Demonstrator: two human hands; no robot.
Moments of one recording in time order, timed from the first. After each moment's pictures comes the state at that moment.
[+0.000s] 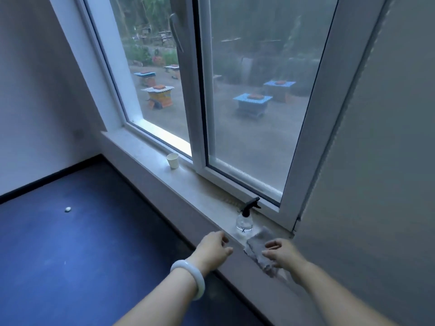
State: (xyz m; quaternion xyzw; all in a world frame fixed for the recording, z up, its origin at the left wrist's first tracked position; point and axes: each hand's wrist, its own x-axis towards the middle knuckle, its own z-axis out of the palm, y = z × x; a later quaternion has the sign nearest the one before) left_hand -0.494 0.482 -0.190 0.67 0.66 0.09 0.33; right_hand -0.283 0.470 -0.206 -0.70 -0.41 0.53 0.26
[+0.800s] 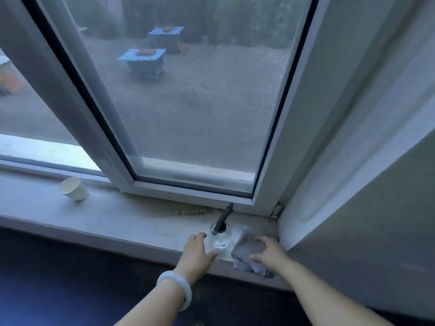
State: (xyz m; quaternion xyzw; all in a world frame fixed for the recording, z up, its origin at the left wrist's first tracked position) left_hand -0.495 0.670 -0.301 0.75 0.51 -0.02 0.41; right_hand -0.297 0.566 -0.289 -0.84 -0.32 0.43 0.13
